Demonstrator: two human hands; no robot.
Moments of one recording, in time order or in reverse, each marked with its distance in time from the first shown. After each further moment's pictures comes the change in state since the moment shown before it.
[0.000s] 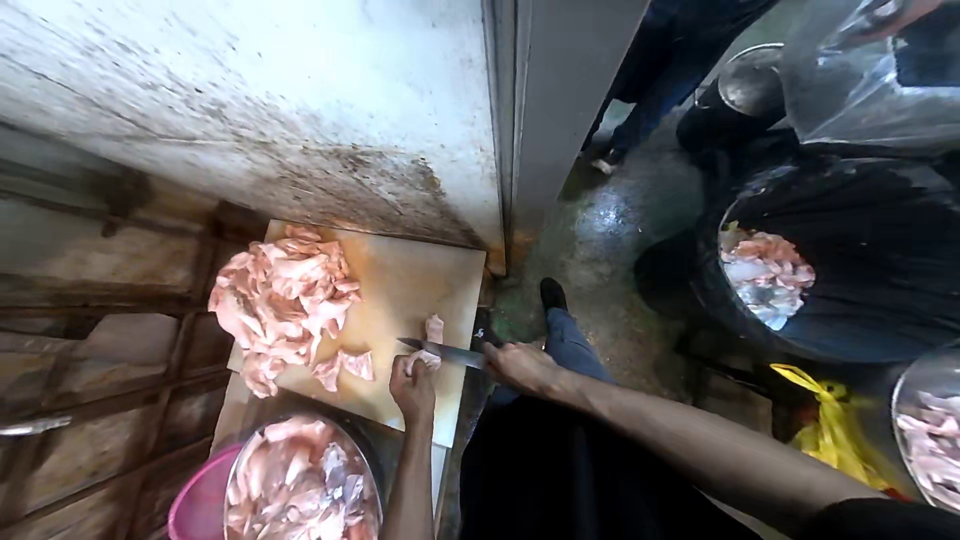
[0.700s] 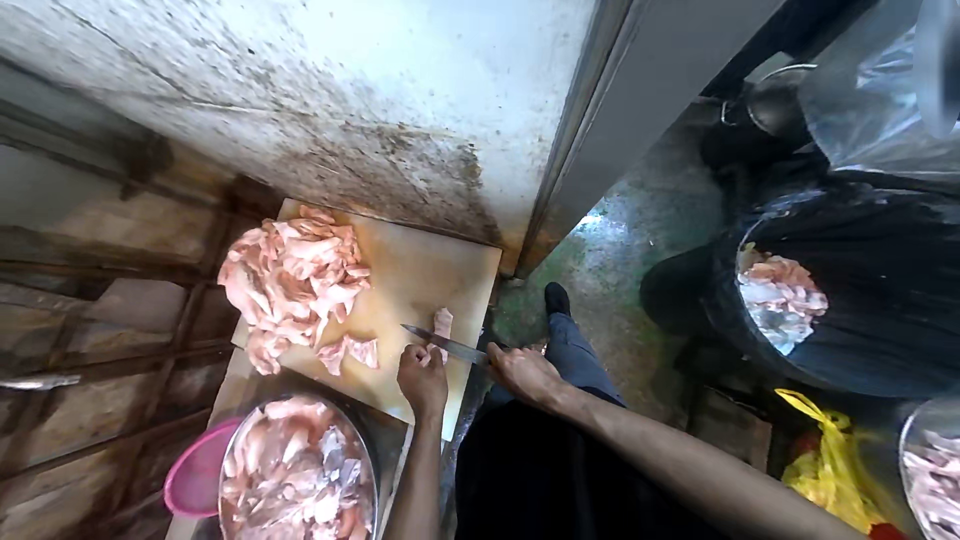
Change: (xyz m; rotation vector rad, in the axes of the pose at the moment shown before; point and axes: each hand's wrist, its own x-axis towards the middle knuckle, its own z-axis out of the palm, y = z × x) left_hand 0.000 0.029 0.004 0.575 -0.008 -0.138; right_hand -0.001 -0.017 0.007 -0.026 0.041 0.056
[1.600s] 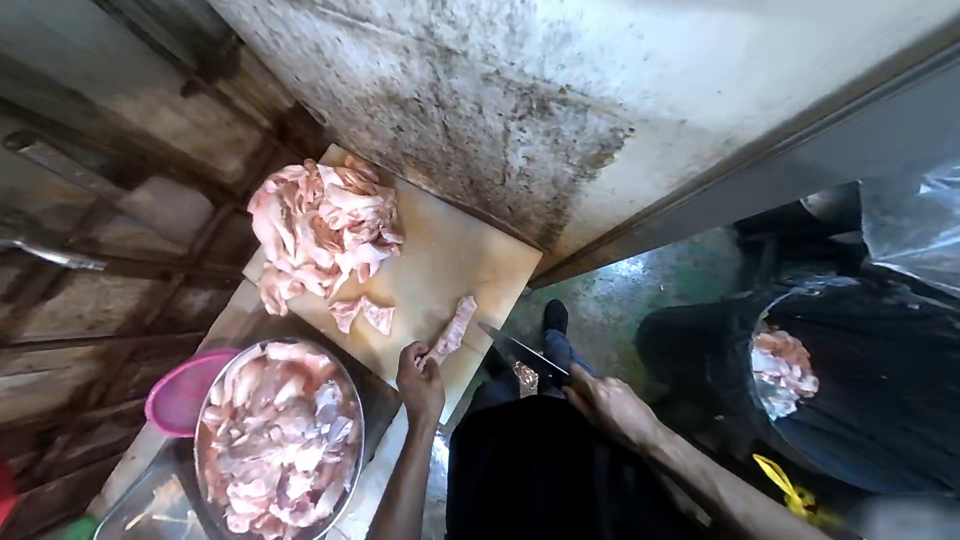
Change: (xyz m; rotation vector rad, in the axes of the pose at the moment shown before) left_hand -0.030 -0.053 -0.002 -0.323 0.108 -0.011; right_hand -0.069 0.074 -0.023 -0.143 0.039 -0.016
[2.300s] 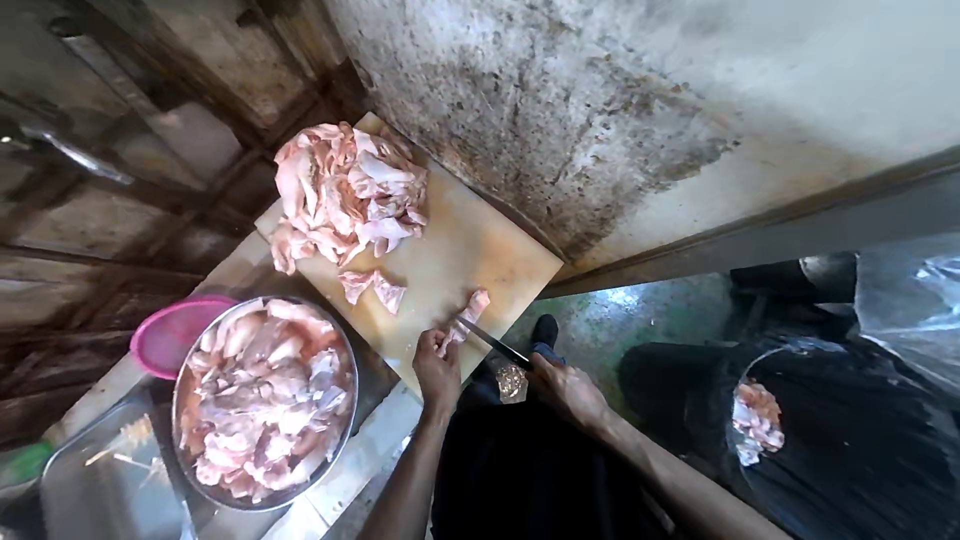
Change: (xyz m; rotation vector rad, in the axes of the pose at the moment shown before) left_hand -0.010 0.019 0.023 0.024 0.049 -0.104; right_hand 0.054 -0.040 0.002 -0.107 -0.010 -0.138
